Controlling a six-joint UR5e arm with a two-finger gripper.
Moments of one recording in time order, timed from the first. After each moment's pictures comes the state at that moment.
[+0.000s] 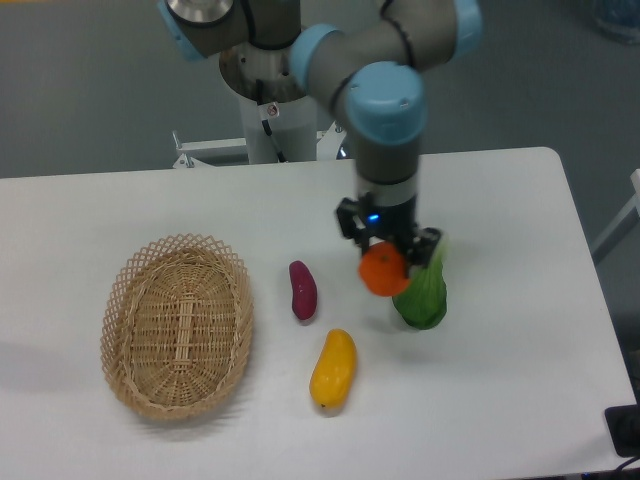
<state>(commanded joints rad) 2.61 -1.79 -1.69 -1.06 1.56 1.17</state>
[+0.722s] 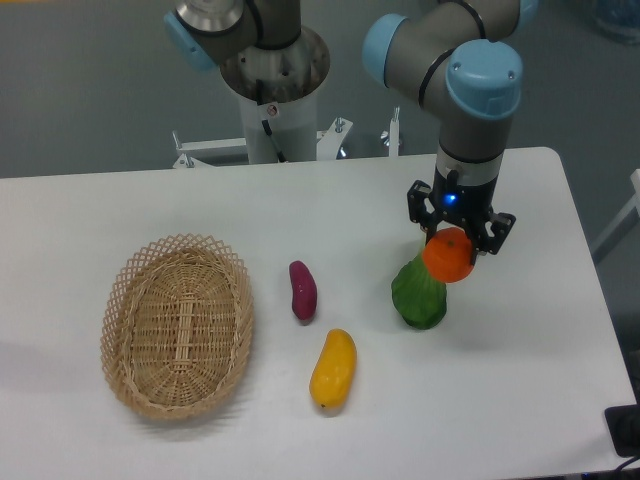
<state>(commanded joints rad) 2.67 -1.80 -1.67 -1.05 1.52 1.24</state>
